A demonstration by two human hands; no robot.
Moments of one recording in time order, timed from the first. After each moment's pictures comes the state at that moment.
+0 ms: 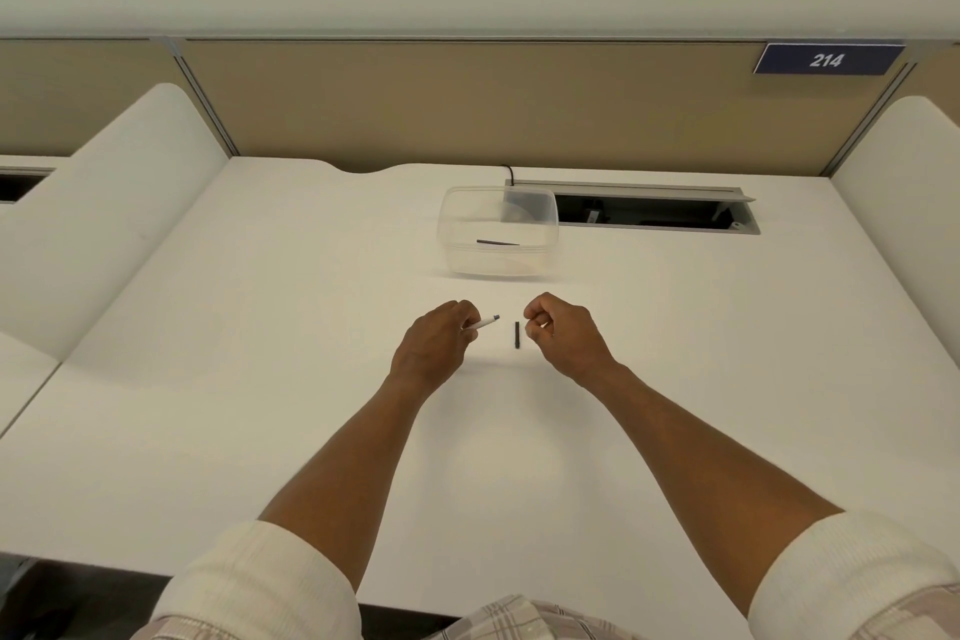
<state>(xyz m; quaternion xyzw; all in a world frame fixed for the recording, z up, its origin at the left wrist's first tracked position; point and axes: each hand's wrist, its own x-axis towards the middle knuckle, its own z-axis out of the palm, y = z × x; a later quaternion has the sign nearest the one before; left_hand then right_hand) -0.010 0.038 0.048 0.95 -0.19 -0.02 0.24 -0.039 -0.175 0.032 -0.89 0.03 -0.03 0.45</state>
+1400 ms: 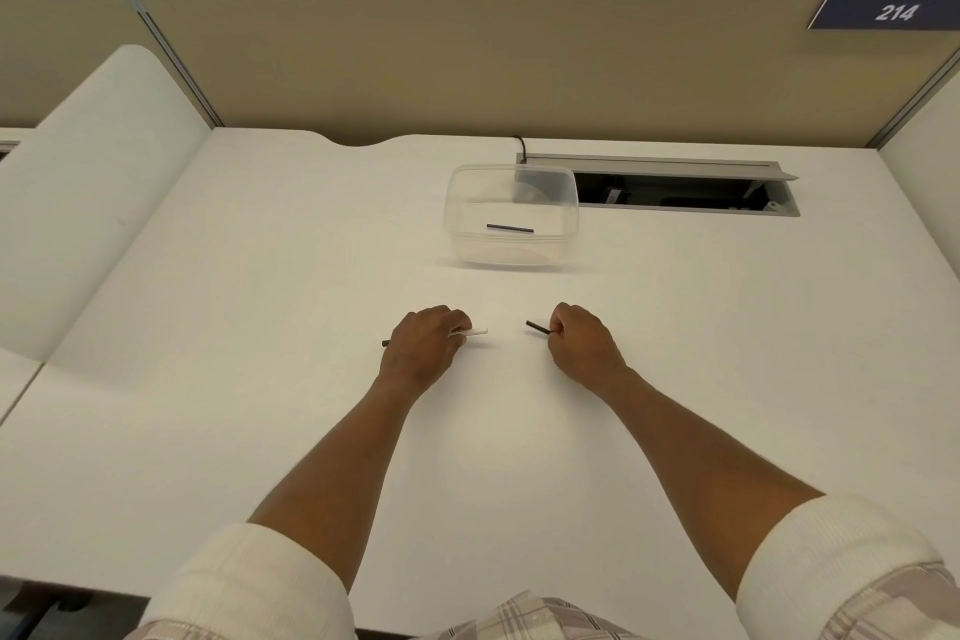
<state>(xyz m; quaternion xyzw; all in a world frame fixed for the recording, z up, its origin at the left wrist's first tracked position) 0.028 0.065 0.014 0.96 -0.19 -0.05 0.19 -0.010 -0.176 -0.012 -0.95 0.09 0.05 0.31</state>
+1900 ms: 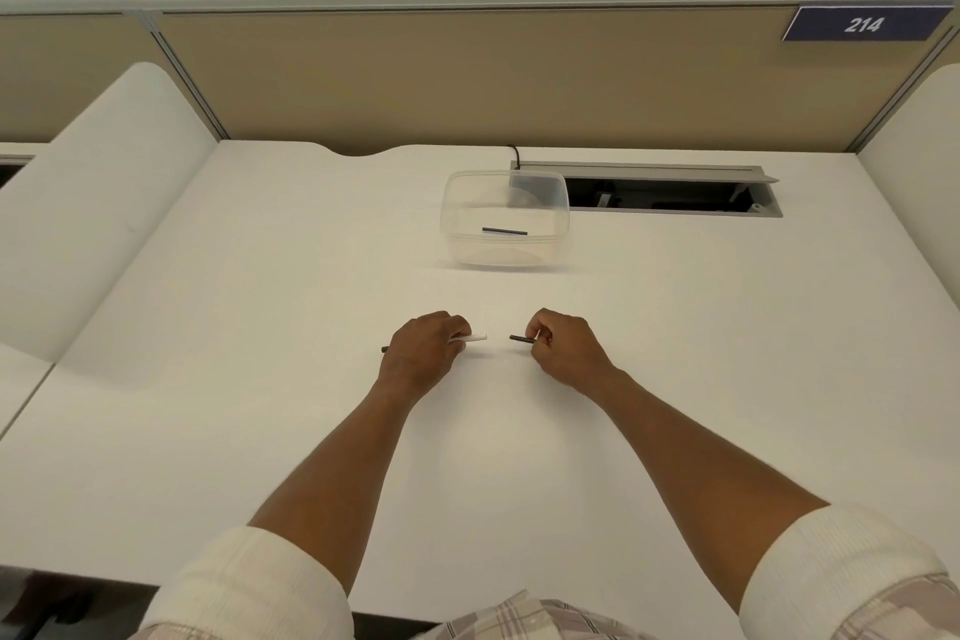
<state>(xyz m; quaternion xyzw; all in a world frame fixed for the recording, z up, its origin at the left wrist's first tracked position) 0.007 0.063 0.024 0.96 -0.19 -0.06 0.18 -0.031 -0.164 0.005 -0.91 0.06 0.05 0.41</state>
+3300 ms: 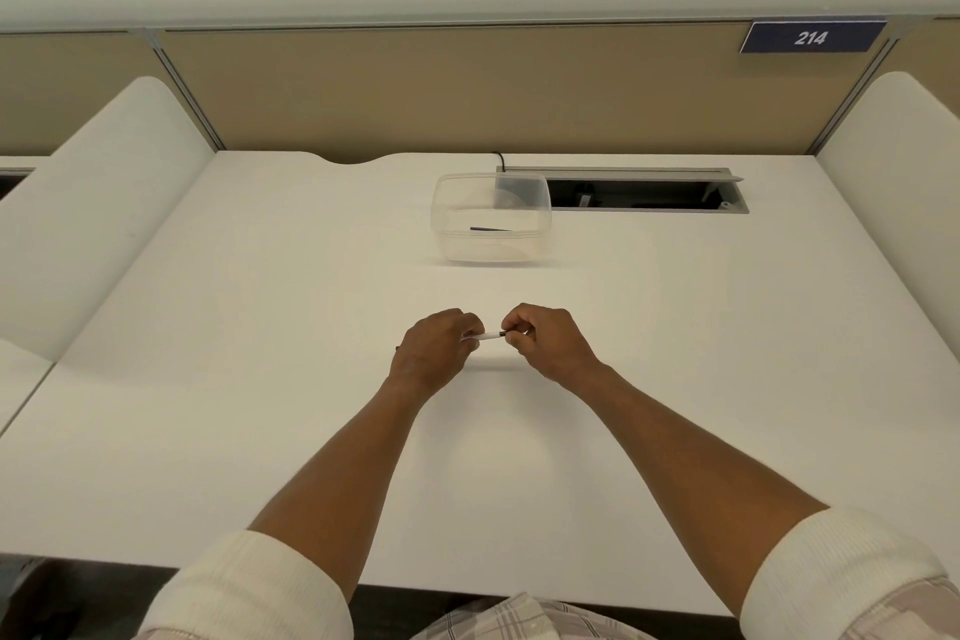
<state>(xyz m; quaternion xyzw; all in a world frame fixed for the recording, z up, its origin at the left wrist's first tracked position) -0.029 0.041 0.045 0.95 -0.22 -0.05 0.21 -0.063 -0.150 0.032 -0.90 0.01 0.01 0.44</state>
